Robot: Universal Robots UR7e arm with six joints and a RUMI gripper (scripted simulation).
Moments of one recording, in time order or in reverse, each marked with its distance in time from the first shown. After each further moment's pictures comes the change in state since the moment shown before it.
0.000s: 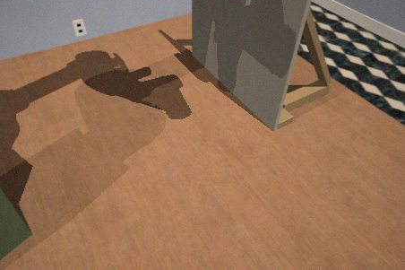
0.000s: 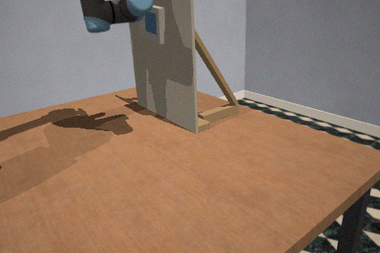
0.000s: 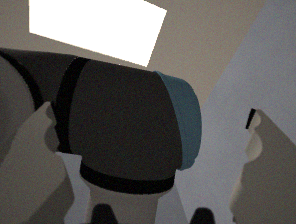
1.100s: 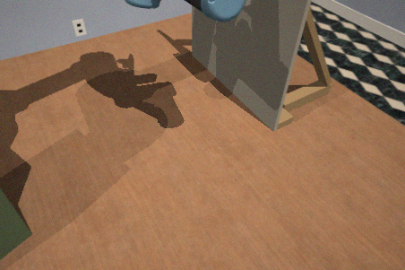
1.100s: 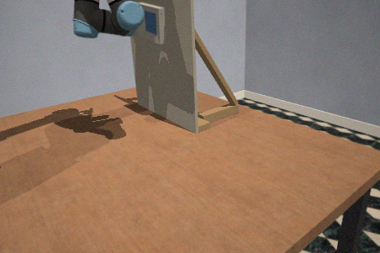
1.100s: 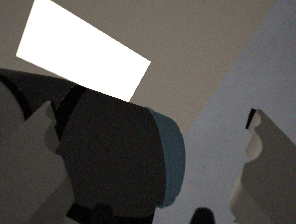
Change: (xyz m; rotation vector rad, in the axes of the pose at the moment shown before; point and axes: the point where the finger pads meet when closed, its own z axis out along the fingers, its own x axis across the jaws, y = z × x) arm -0.001 -0.044 -0.027 0.247 0.059 -0.181
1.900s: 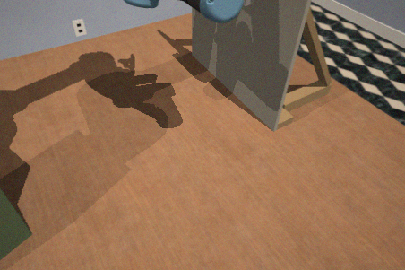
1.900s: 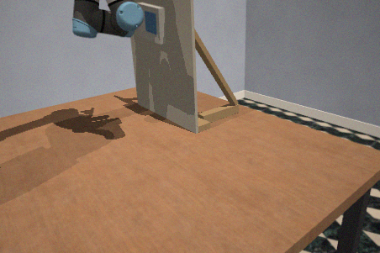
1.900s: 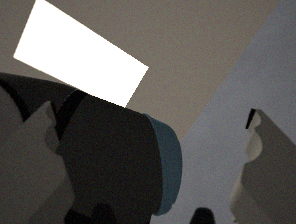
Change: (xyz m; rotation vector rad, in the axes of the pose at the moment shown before) arm 0.001 -0.007 0.000 0.030 0.005 -0.031
